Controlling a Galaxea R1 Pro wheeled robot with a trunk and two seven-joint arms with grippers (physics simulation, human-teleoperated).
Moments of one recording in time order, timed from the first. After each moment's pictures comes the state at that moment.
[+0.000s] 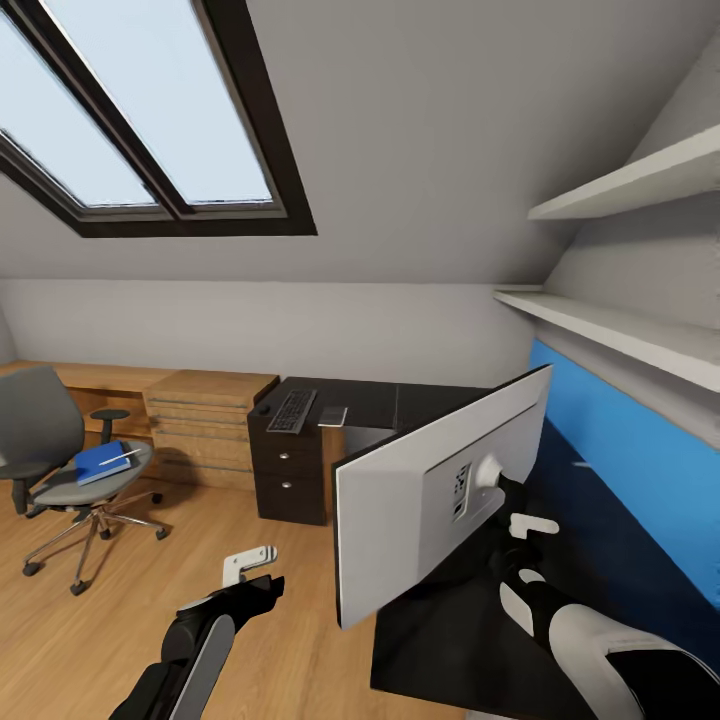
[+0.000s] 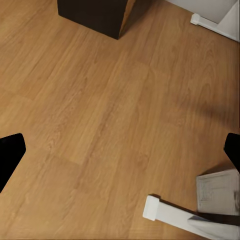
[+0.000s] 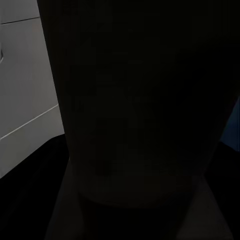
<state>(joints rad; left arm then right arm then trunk) -0.21 -0.04 -0.12 -1.37 0.44 0.69 0.39 -0.81 -0.06 0.07 -0.05 -0.15 -0.45 -0.23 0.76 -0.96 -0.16</state>
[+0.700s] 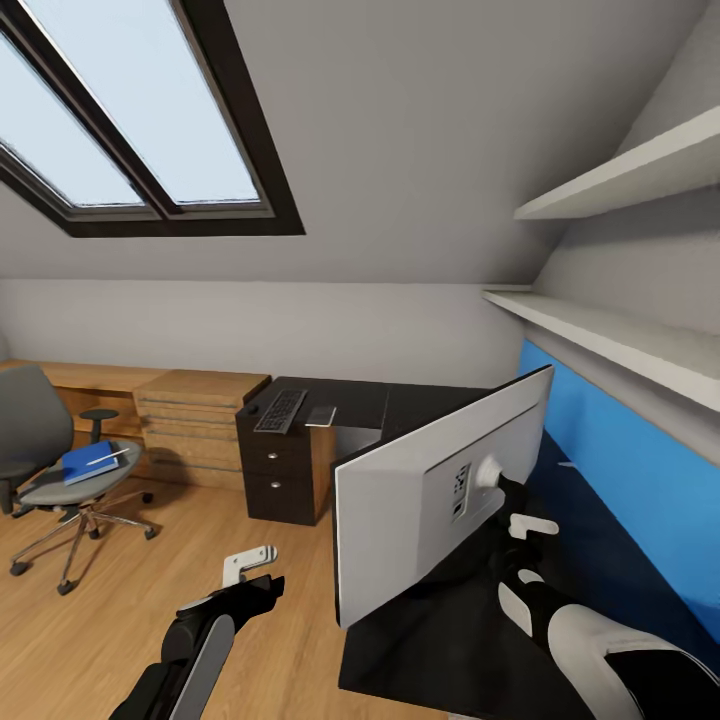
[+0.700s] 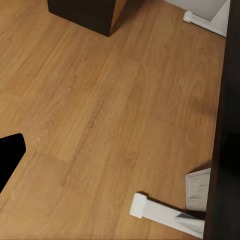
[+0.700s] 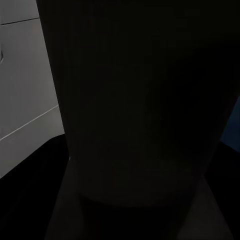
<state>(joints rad) -0.21 -0.04 -0.12 -1.37 0.44 0.69 0.39 -0.81 -0.05 0.08 -0.05 -0.18 -0.46 -0.24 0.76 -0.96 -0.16</state>
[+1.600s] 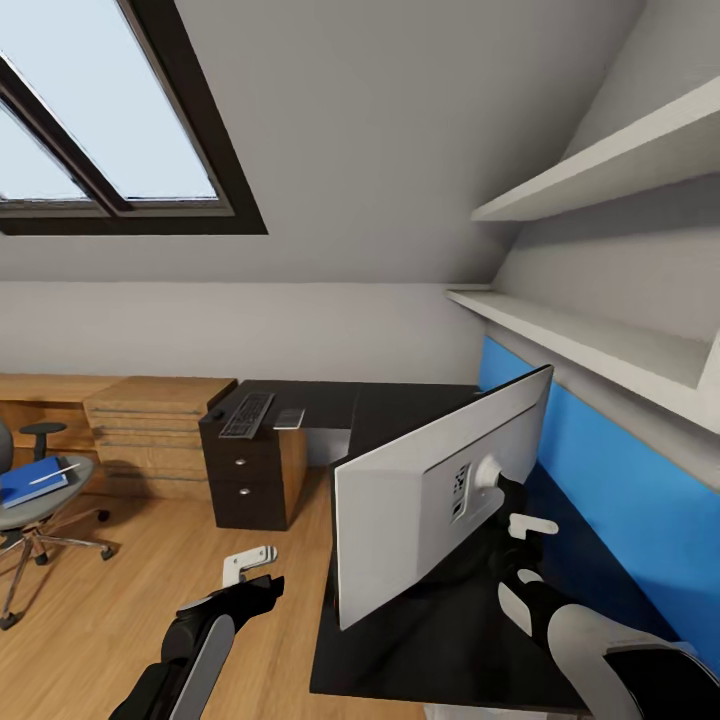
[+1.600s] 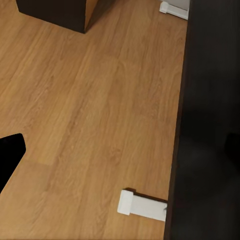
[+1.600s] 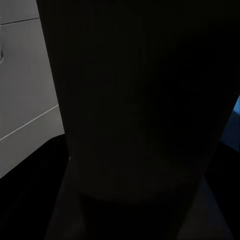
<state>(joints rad) -0.21 -0.04 -0.12 -1.37 0.44 0.69 0.39 -0.81 -0.05 0.08 -0.05 -0.18 -0.46 -0.24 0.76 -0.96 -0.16</state>
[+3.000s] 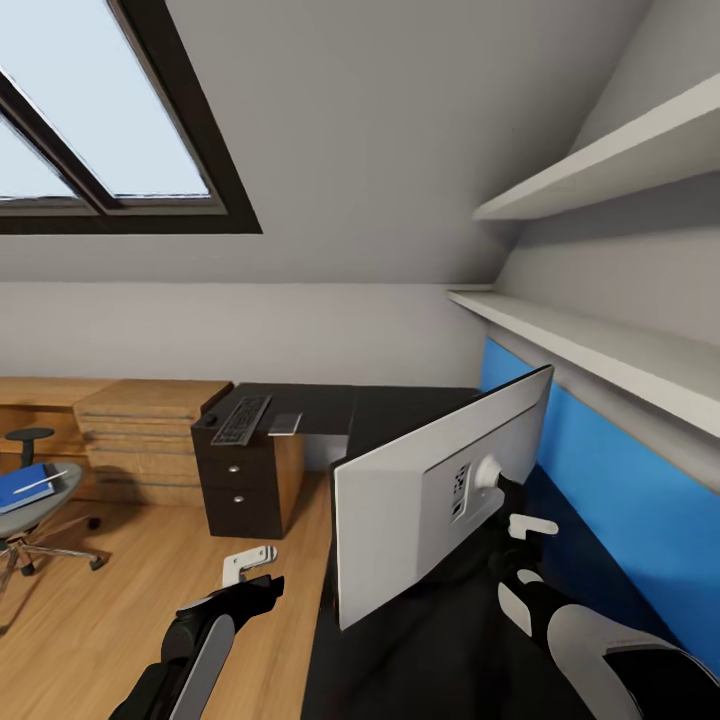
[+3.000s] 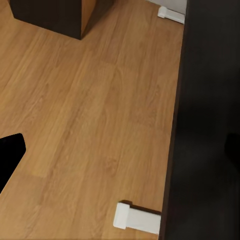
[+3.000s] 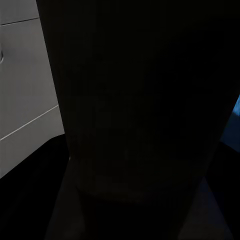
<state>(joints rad) -0.21 -0.04 -0.12 -1.37 0.44 0.69 0.39 -0.81 -0.05 0.09 -0.05 -0.18 -0.46 -0.24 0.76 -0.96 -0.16</state>
